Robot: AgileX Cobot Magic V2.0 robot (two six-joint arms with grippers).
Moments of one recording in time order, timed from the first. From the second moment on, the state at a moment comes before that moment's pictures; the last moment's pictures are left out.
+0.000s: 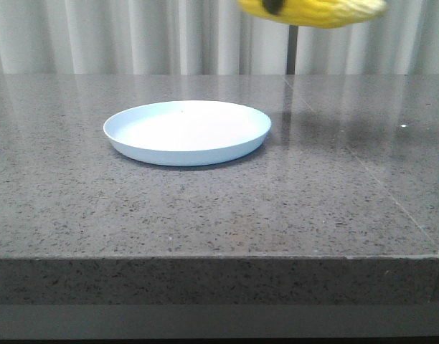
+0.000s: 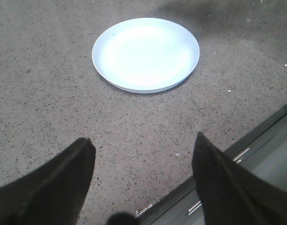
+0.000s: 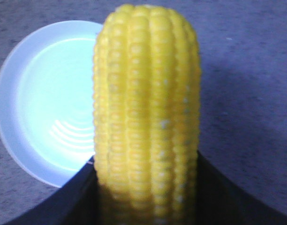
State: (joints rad) left arm -0.84 0.57 -0.76 0.31 0.85 -0.28; right arm 0.43 1.75 -1.83 0.14 1.17 0.01
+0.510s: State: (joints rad) left arm -0.84 0.57 -0.76 0.31 0.85 -0.28; right arm 0.55 1.98 -1.85 0.12 1.00 0.31
